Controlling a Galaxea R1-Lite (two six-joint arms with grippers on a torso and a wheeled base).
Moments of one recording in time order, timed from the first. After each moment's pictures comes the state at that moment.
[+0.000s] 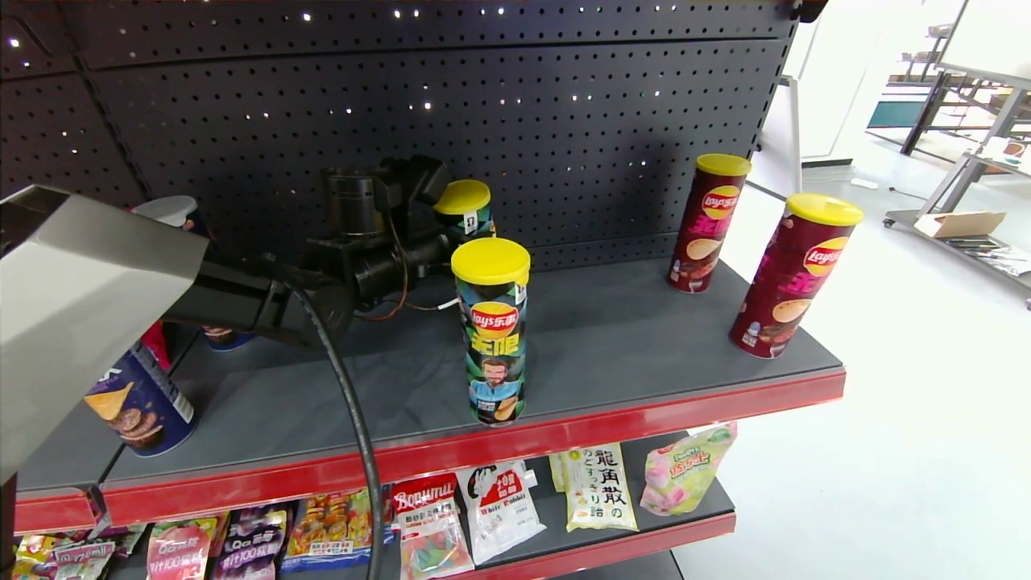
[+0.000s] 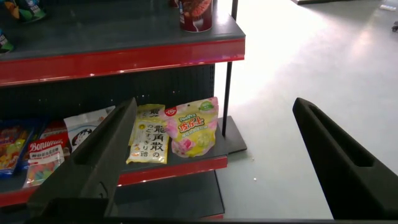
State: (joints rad) left arm -0.41 2.13 -1.36 -0.66 -0.18 0.10; right arm 0.00 0.00 0.00 0.00 -0.01 0.00
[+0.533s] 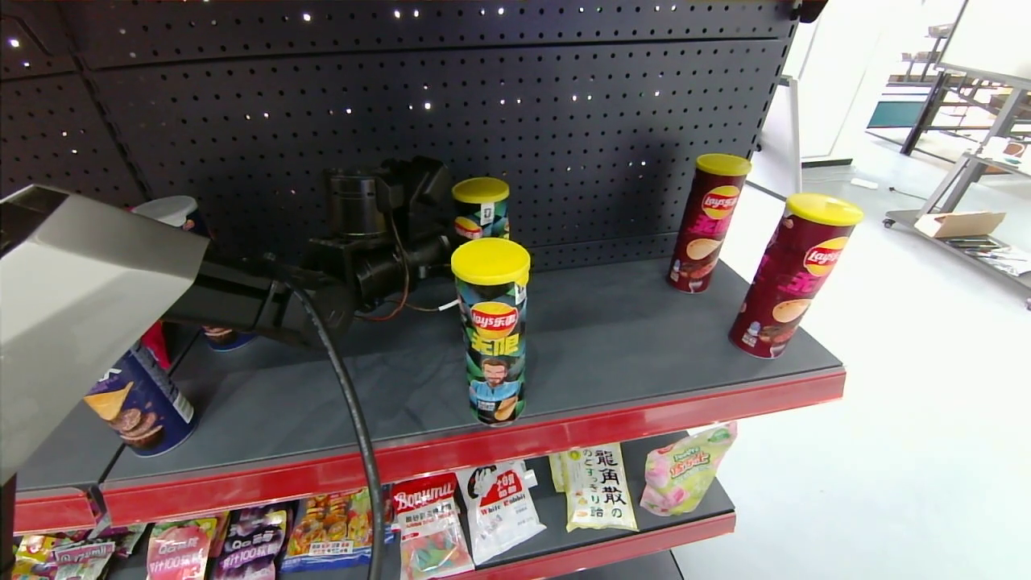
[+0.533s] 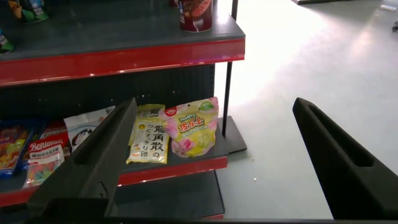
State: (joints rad) left arm -0.41 2.13 -1.36 -0.64 -0.16 0.09; right arm 0.00 0.00 0.00 0.00 -0.01 0.00
